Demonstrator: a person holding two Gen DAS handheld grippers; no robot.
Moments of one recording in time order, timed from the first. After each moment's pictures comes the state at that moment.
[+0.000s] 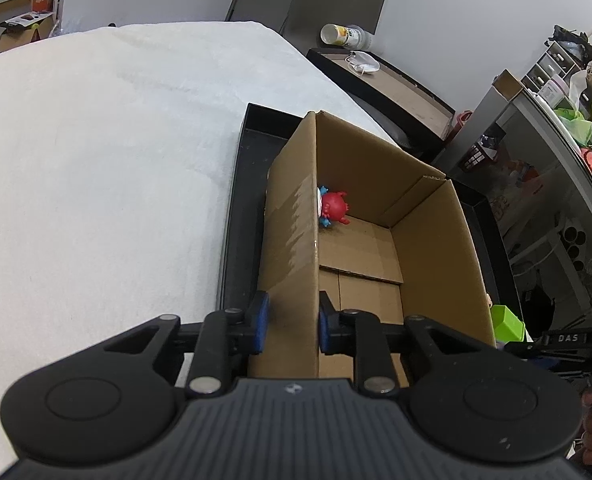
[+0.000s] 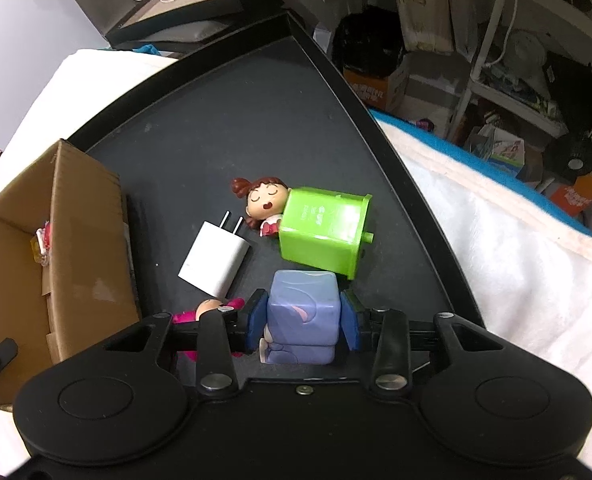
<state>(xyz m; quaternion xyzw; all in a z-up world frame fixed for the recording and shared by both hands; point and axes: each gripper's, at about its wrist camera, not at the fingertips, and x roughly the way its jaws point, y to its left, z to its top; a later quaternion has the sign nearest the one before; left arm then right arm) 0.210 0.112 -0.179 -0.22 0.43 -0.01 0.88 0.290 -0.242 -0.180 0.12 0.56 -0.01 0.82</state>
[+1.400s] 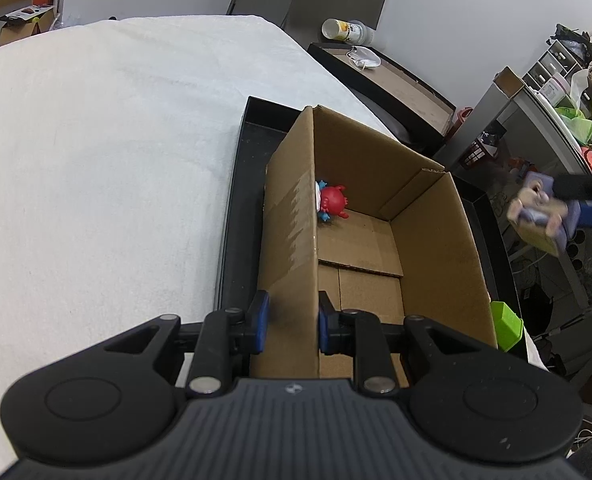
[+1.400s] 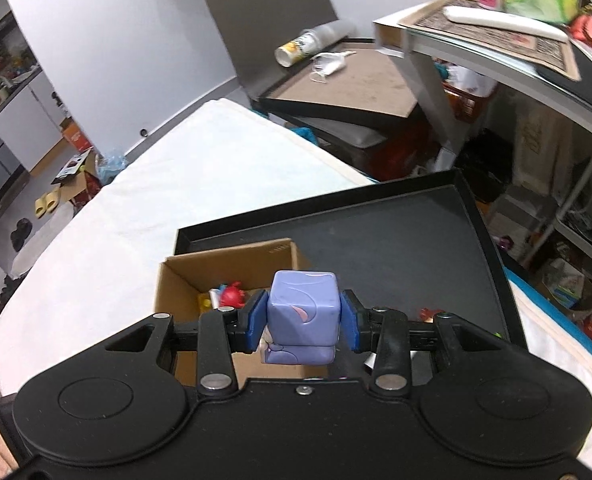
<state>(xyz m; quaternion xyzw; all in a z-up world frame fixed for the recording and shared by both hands) 0.211 0.113 -0.181 -0.22 0.44 -0.01 0.87 0.306 -0.137 -0.054 0.06 0.47 0.12 0.87</state>
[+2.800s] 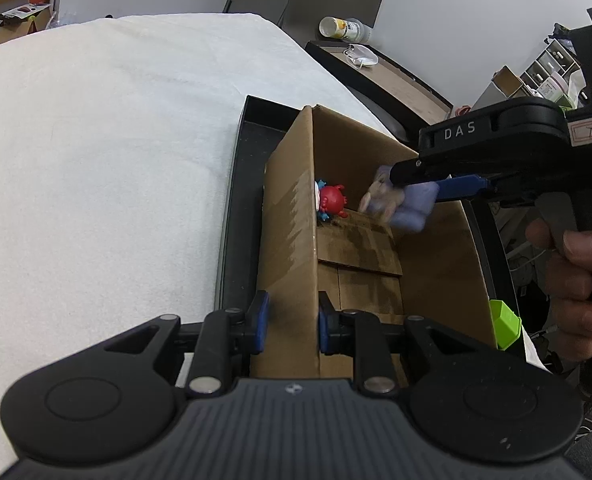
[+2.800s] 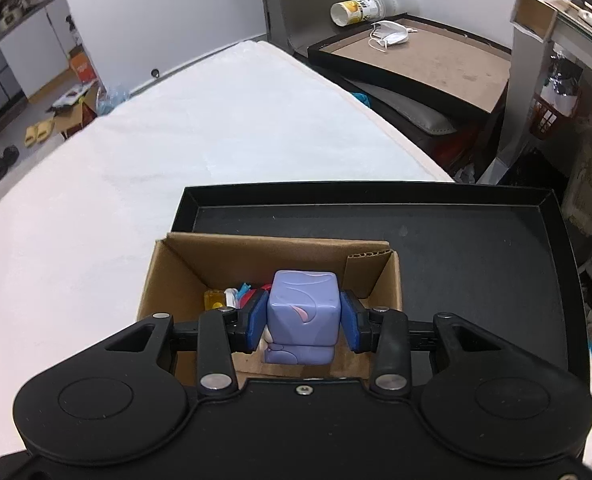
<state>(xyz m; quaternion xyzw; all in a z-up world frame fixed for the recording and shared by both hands) 0.213 0.116 -0.183 -0.23 0.44 -0.02 0.87 0.352 -0.039 -0.127 -0.04 0.49 0.15 0.86</state>
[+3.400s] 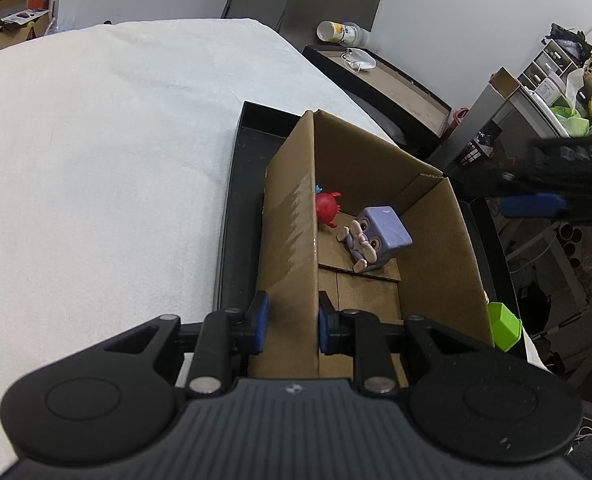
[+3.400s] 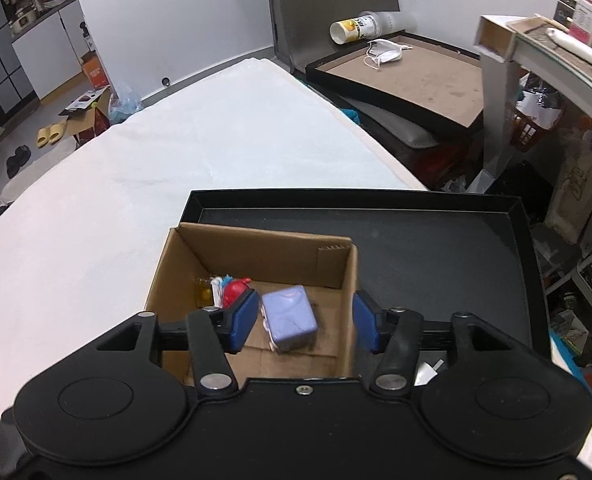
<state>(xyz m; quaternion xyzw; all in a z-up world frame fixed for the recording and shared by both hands) 0.209 0.114 -0.180 -0.22 0.43 -0.02 0.87 0.325 -0.078 -0.087 -0.04 0.47 0.16 0.87</state>
